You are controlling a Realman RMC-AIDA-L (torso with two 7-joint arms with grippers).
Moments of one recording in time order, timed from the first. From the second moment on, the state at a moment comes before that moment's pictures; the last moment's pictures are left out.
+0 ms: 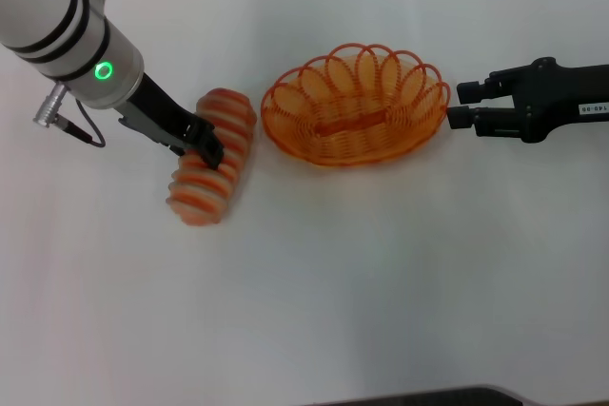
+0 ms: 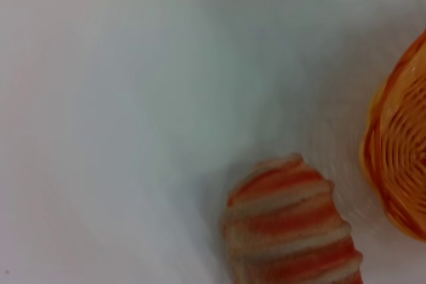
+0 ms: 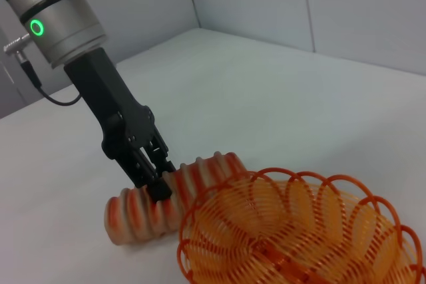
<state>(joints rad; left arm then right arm) -0.90 -2.17 1.17 0.86 2.75 1.42 -2.73 0.52 2.01 -0.56 -0.71 -2.24 -1.61 1.48</state>
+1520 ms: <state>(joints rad) -1.10 -2.17 1.19 0.91 2.61 1.42 -2.22 0.49 2.01 -0.45 -0.67 -2.22 -1.62 1.51</state>
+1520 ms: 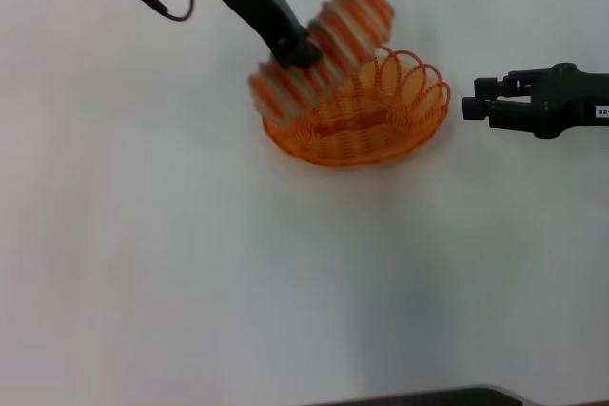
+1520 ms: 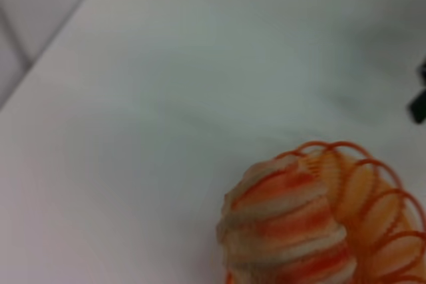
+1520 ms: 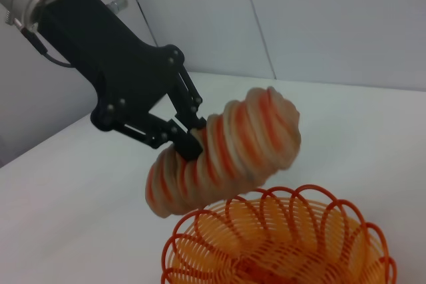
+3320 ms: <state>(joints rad) -0.62 -2.13 0.74 0.61 1.96 1.45 -1.58 0.48 2.01 -0.42 -0.63 -2.21 -1.62 1.49</state>
